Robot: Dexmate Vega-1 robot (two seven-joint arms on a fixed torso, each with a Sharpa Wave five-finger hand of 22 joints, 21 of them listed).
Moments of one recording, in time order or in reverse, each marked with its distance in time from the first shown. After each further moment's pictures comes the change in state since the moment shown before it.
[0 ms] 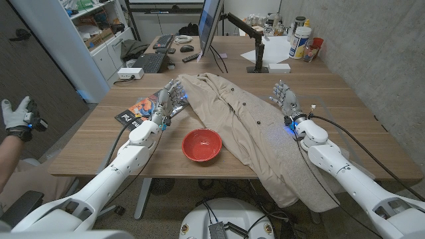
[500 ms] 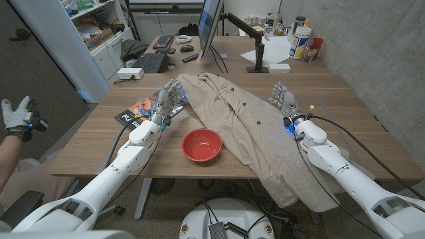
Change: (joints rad) left arm -0.001 -0.004 -0.002 0.008 -0.001 -0.012 -0.003; left_hand 0.000 0.000 0.000 0.000 0.000 0.005 0.005 0.000 -0.003 0.009 0.002 0.004 -0.003 0.000 0.000 0.000 0.000 0.000 0.000 0.000 0.000; right arm 0.008 0.000 -0.012 0.014 -0.023 0.002 -0.006; right_hand 0.000 0.000 0.000 0.000 0.000 0.000 0.000 0.000 0.000 0.000 0.000 0.000 0.000 0.000 0.000 0.000 -0.001 0.005 0.006 0.000 0.000
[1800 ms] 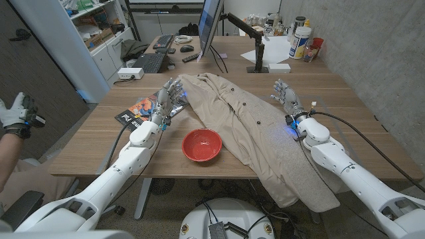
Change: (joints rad) left arm -0.007 -0.019 0.003 0.037 0.029 -0.074 -0.006; left_hand -0.002 -0.028 -0.015 -0.015 0.000 0.029 -0.004 0.000 -0.005 0.020 -0.012 0.000 -0.023 -0.020 -0.012 -0.006 -0.003 -0.007 -0.036 -0.045 0.000; right arm -0.020 -0.054 0.001 -0.082 -0.069 -0.012 -0.055; right_hand 0.005 0.005 -0.007 -0.015 0.000 0.023 -0.005 -0.012 0.000 0.027 -0.005 0.000 0.000 -0.005 -0.005 0.004 -0.020 0.000 0.000 -0.025 0.000
